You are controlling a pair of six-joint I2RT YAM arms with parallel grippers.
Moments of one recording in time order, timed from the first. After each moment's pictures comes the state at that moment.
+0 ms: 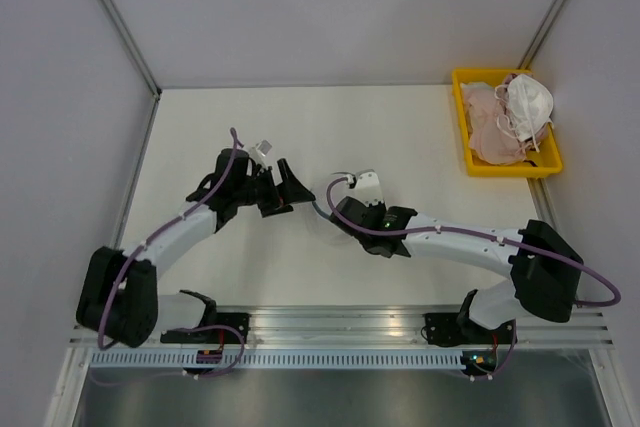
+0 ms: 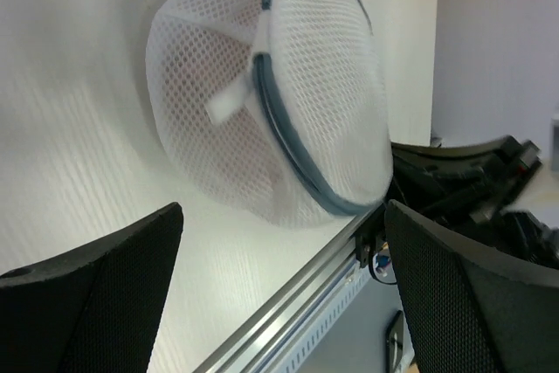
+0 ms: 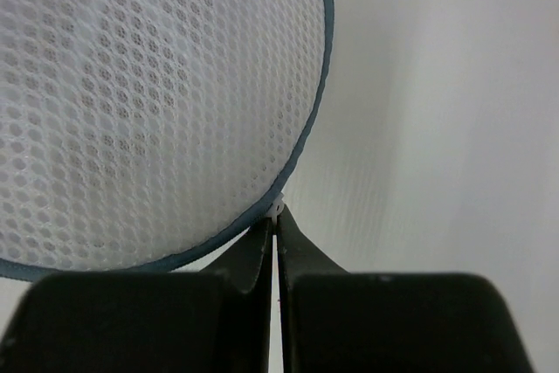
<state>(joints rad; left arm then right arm) -0.35 1.33 0.73 -0.07 0.59 -0.73 1.04 1.47 0.94 -0.58 0.67 0.66</state>
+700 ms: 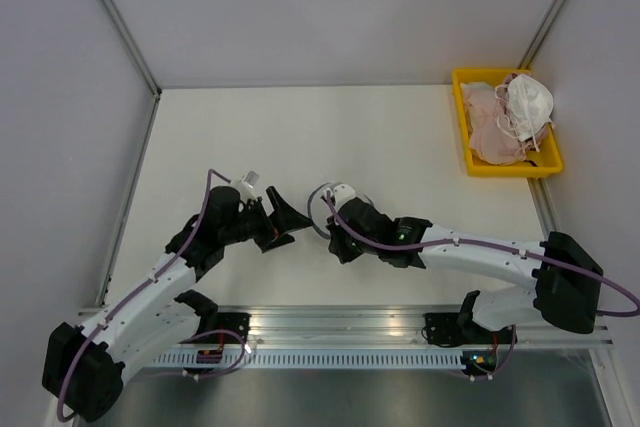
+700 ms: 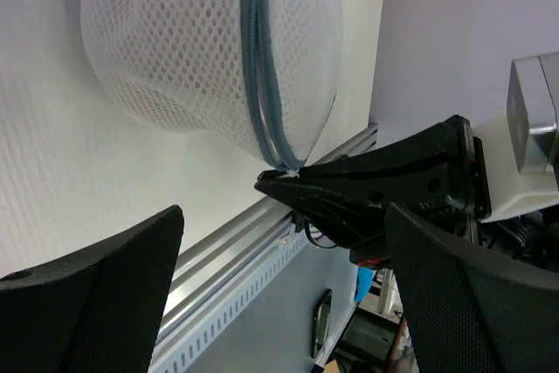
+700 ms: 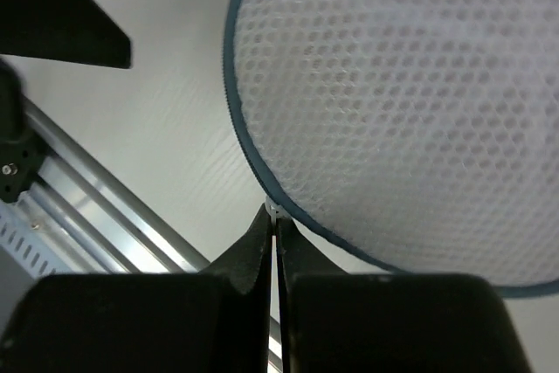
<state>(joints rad) -0.49 0.81 0.49 -0.20 0.45 -1.05 1.08 1.34 0.85 -0.30 0.13 0.50</state>
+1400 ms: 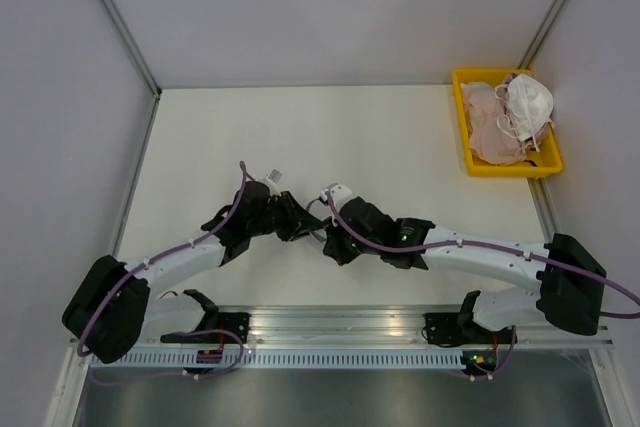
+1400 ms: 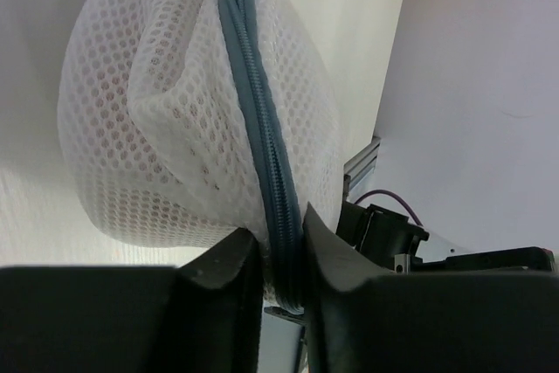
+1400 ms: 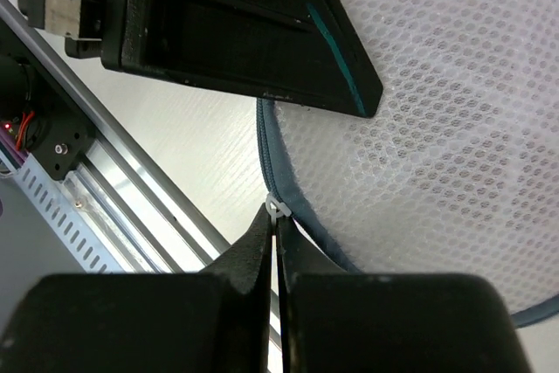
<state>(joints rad) -0.60 1.19 0.48 0.16 0.38 -1.17 1.09 1.32 0.84 -0.23 0.01 0.48</state>
